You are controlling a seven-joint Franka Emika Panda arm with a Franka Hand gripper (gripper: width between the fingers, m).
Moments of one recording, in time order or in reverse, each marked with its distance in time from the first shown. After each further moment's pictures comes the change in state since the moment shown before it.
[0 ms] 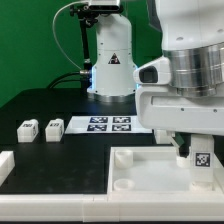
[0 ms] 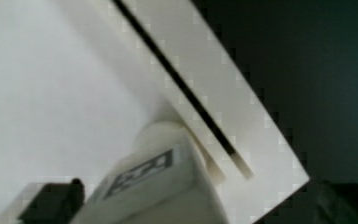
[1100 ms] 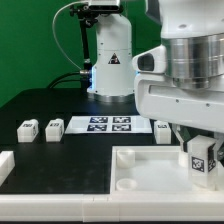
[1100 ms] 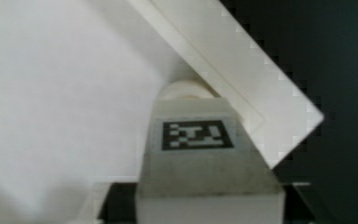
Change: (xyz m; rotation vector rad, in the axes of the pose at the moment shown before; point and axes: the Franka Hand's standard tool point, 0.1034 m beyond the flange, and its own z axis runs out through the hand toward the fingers) arm 0.017 0.009 -0.011 -0.011 -0.023 0.464
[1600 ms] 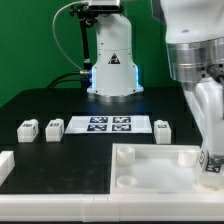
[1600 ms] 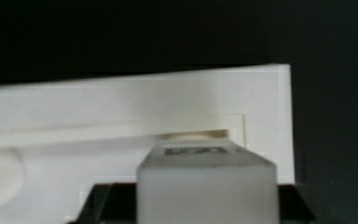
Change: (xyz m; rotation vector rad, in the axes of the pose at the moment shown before) arm -0.022 -0.011 0.004 0.011 -0.001 0.794
